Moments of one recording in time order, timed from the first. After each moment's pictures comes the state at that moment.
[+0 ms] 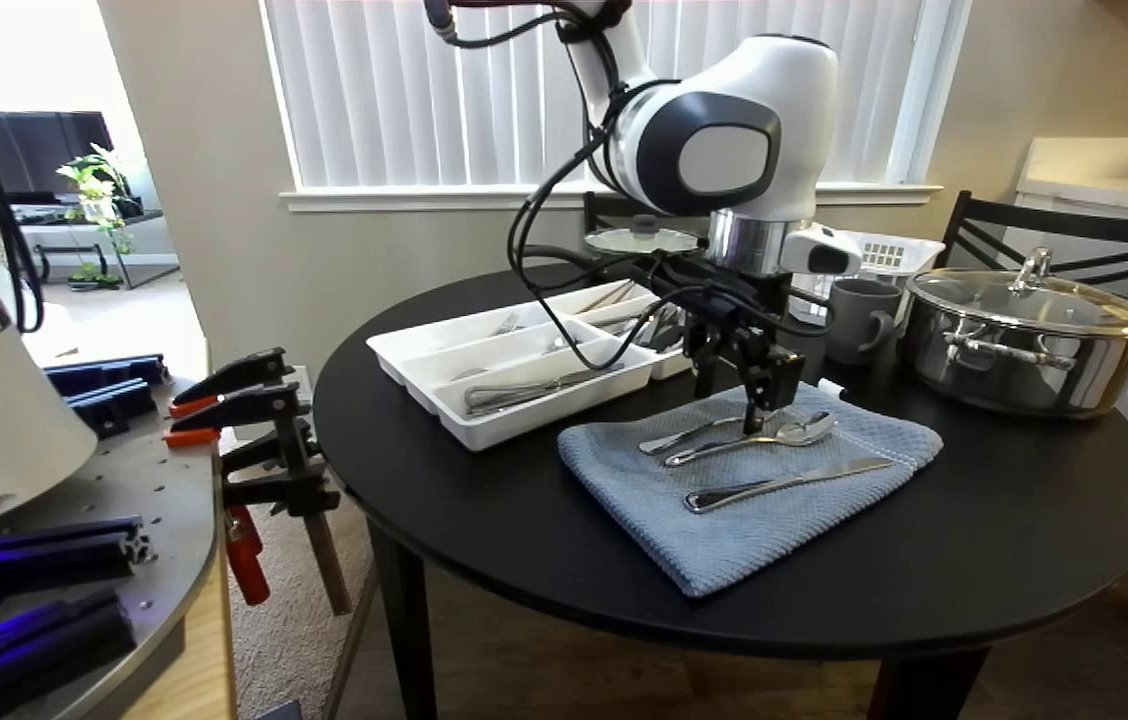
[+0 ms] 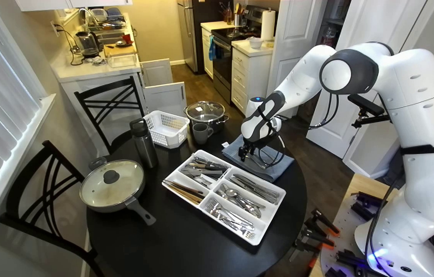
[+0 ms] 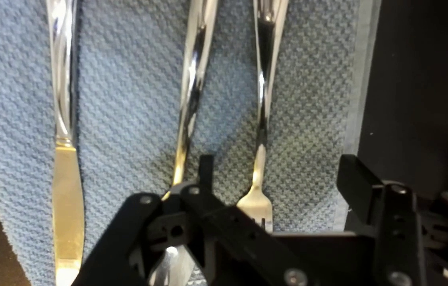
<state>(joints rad) -0.27 0.78 0.05 -1.90 0.07 2.70 -0.21</state>
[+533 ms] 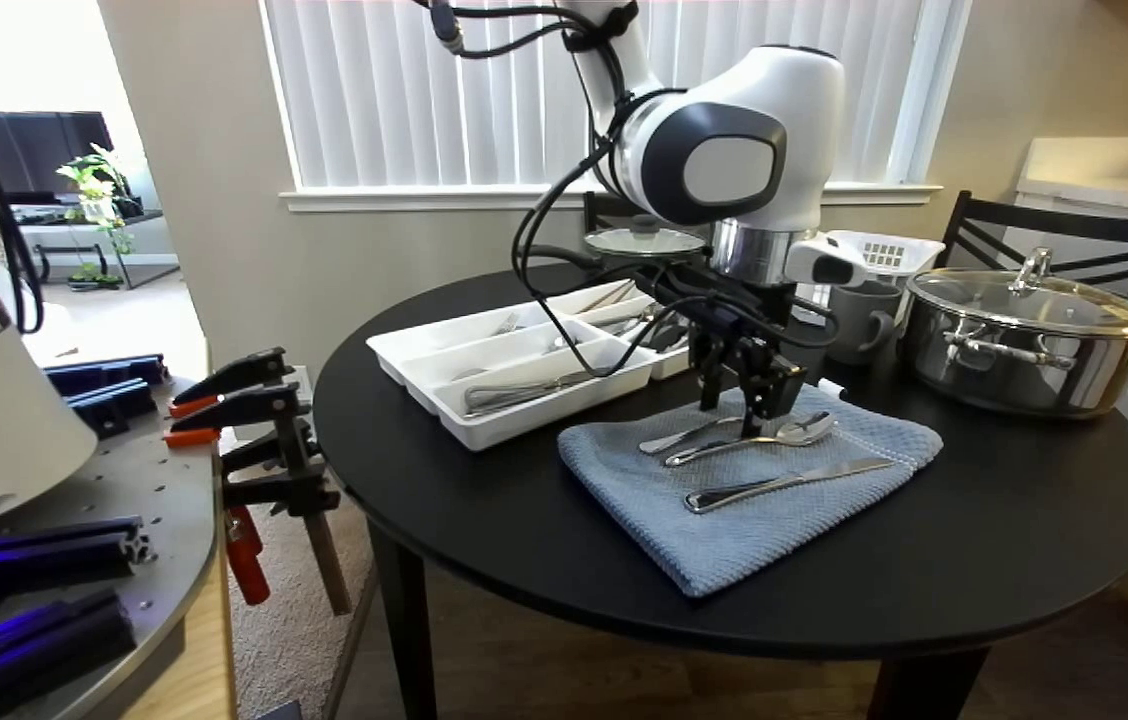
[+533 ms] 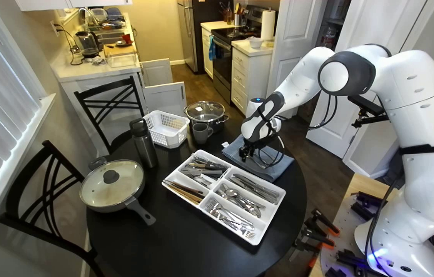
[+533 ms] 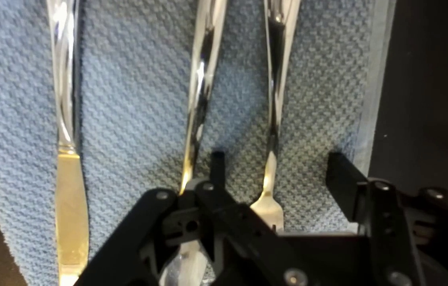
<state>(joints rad) -0.28 0.80 0.05 -1.88 0.07 2.69 -0.21</state>
